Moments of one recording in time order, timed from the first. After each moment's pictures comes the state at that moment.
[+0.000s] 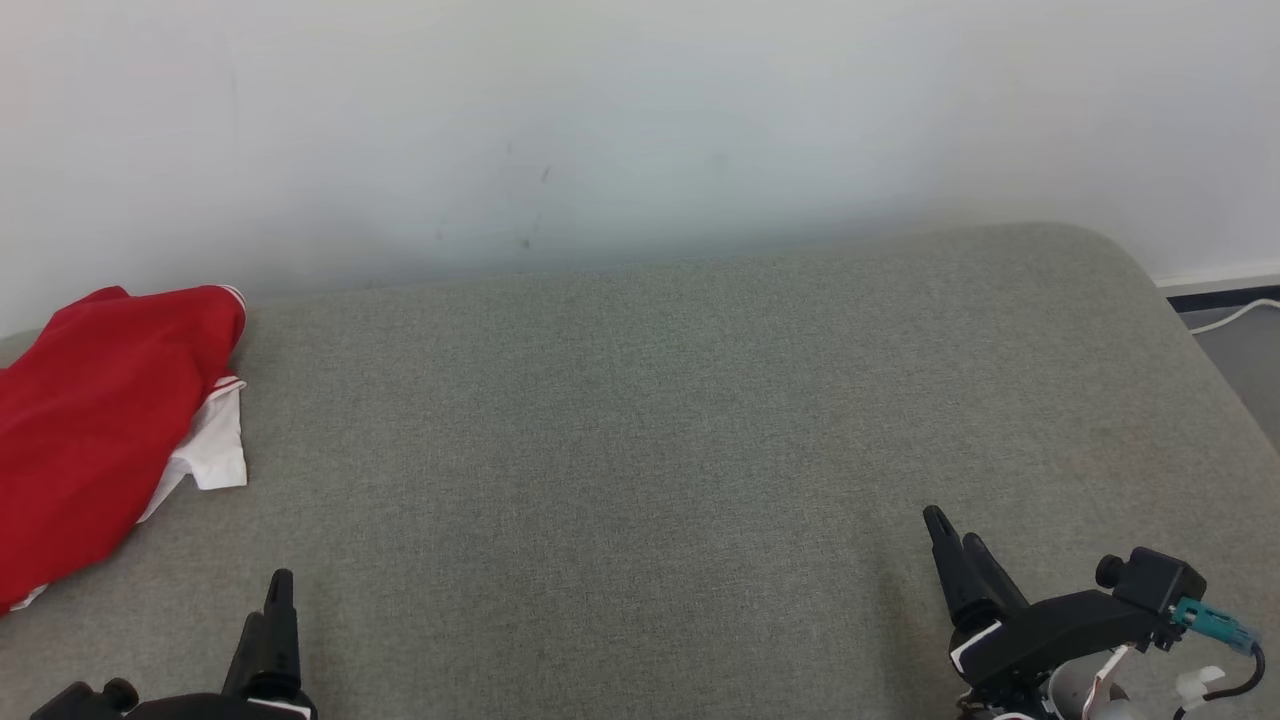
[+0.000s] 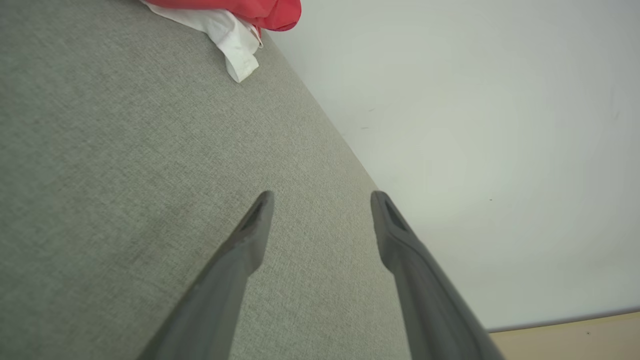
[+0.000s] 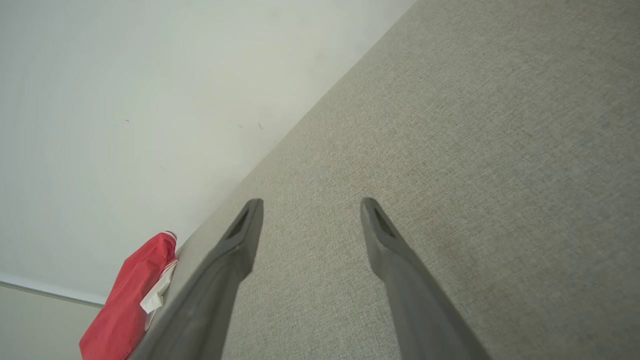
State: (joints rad) left arm -0.05 0.08 -0.05 0.29 -1.02 -0.01 -0.04; right arm -0.09 -0.11 0.14 0.30 1.05 0.01 -0.03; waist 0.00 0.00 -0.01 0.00
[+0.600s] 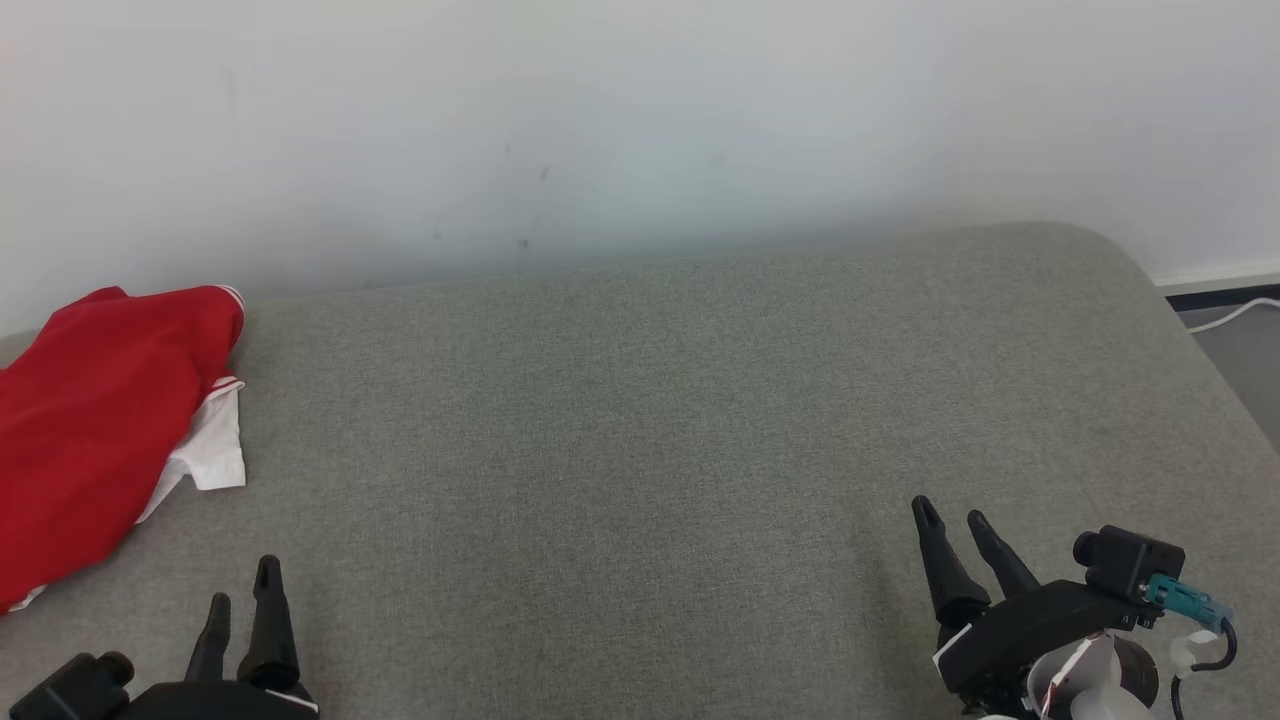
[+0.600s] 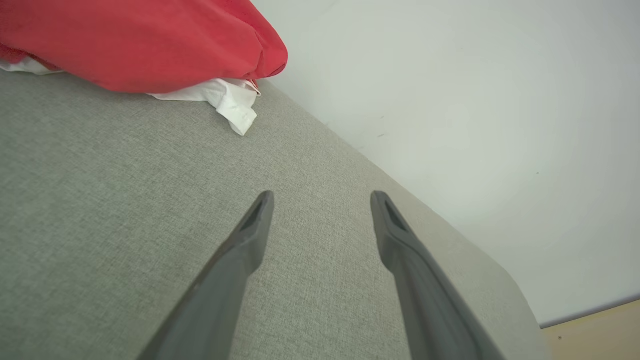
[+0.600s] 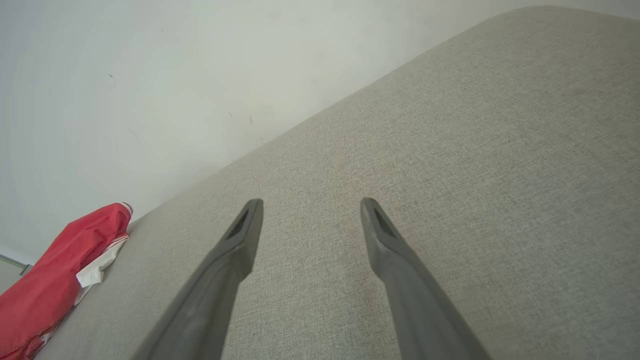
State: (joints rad) left arm -0.05 0.08 -0.02 0.25 -0.73 0.04 -0.06; right arm -0.11 -0.14 0.19 0.29 0.80 -0.04 -0.05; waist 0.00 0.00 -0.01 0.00
